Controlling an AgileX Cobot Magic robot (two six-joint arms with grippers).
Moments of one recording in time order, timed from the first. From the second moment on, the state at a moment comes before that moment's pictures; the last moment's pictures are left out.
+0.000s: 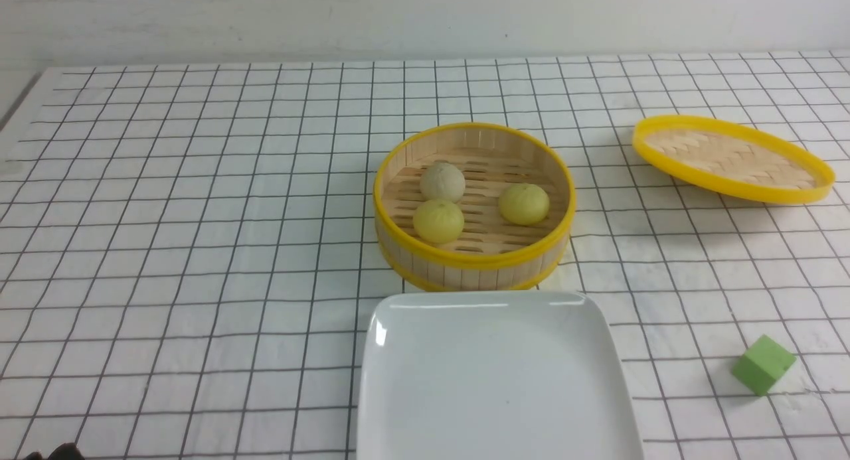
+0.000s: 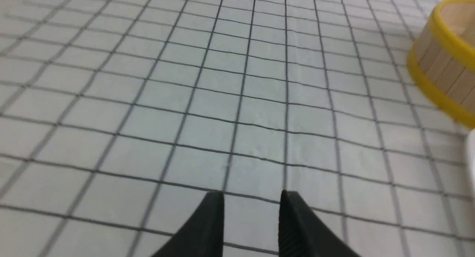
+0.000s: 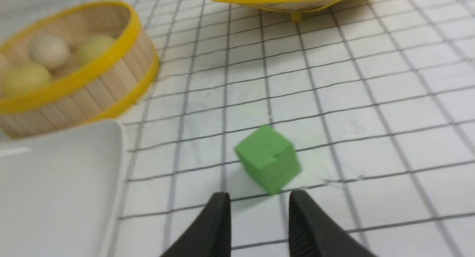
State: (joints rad) right arm 0.02 -0.01 0.02 0.30 0.38 0.08; left arm -0.05 -0.01 0.02 -0.03 0.37 -0.34
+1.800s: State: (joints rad) right arm 0.31 1.73 -1.36 0.52 0.83 -0.30; left arm -0.05 0.69 -0.50 -0.23 0.95 -0.27
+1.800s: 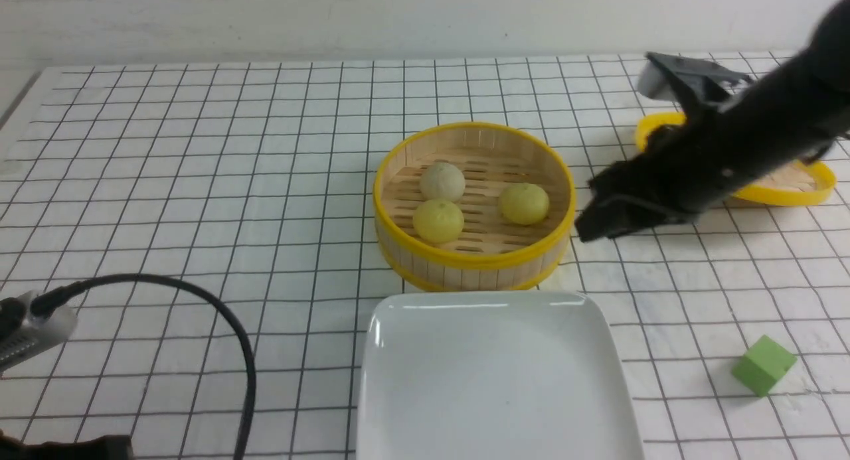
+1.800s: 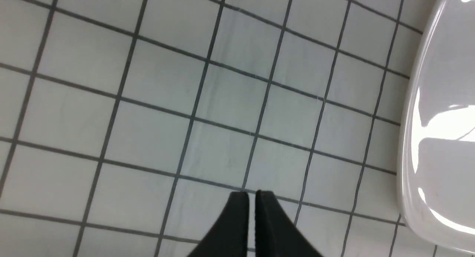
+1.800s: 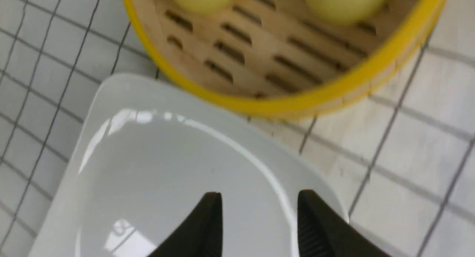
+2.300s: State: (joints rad) right arm 0.38 2.12 -1.71 0.19 0.72 -0.17; left arm -0.05 0.69 -0.50 -0.23 0.94 -0.27
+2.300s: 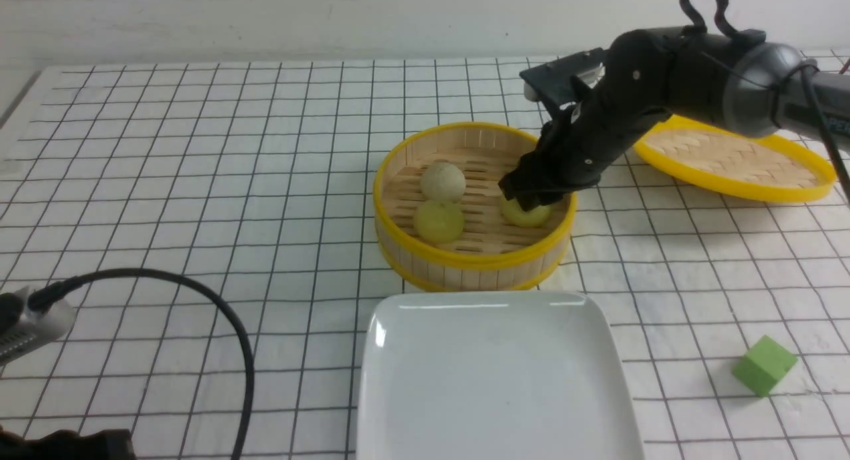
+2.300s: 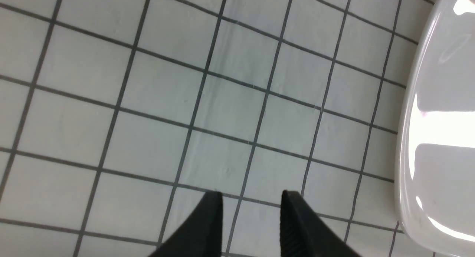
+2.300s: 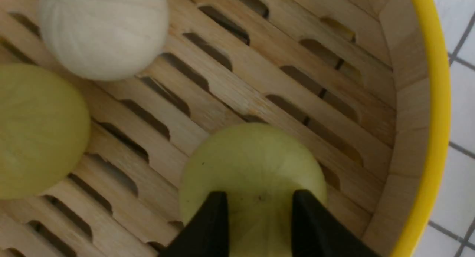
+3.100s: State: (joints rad) right arm 0.55 1.63 -0.93 0.40 0.49 -0.17; left arm -0.05 0.69 -0.50 -0.23 0.94 -0.28
